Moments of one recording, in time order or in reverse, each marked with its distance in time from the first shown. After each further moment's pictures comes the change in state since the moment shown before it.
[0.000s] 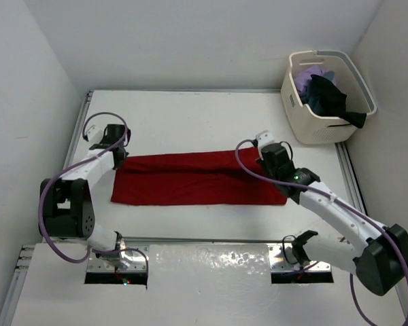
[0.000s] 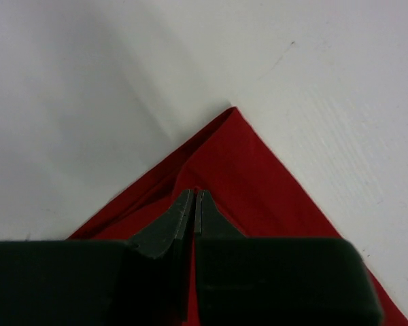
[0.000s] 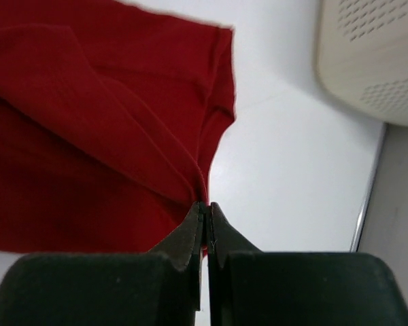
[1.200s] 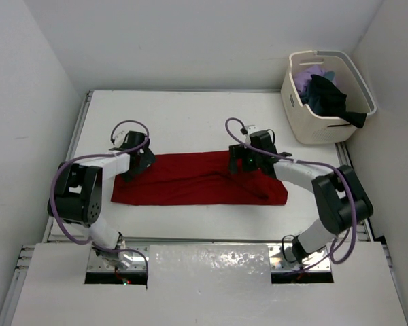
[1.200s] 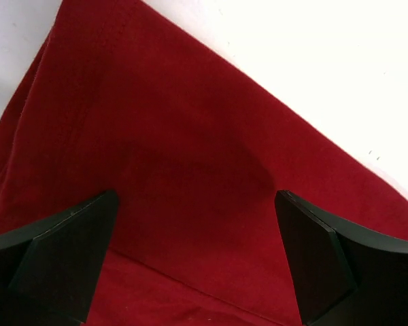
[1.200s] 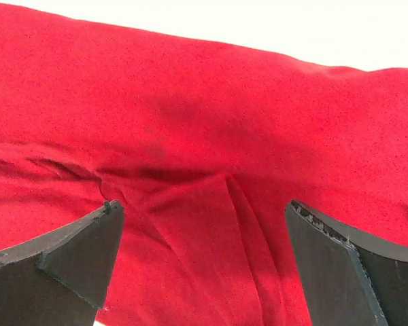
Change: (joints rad) left arm -0.144 0.144 -0.054 0.114 0.192 0.044; right arm -0.107 0.492 0.060 0.382 -0.529 0.362
